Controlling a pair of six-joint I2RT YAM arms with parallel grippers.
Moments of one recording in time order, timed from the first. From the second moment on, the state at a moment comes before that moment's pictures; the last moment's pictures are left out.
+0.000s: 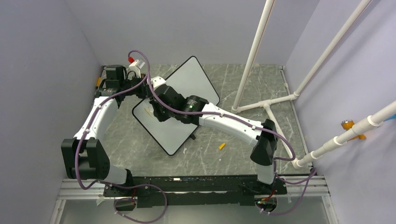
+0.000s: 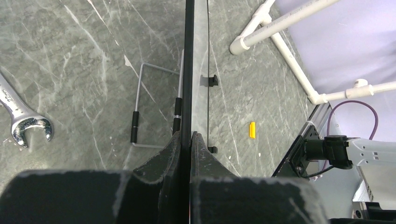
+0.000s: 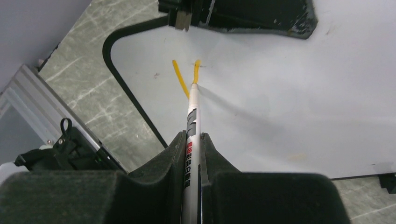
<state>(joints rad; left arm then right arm) -0.02 1.42 1.20 -0.37 0.84 -0.18 1.12 1.90 1.90 -0.61 0.19 0.39</state>
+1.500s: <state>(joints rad) -0.02 1.41 1.20 -0.38 0.84 -0.18 1.10 1.74 1.69 -0.55 0.17 0.40</state>
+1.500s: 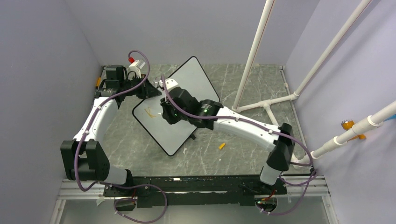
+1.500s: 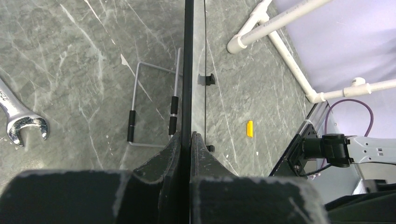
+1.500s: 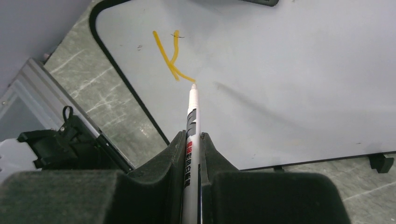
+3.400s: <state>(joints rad) -0.07 1.42 1.25 -0.43 0.79 -0.15 1.05 1.77 1.70 -0.46 0.10 0.36</state>
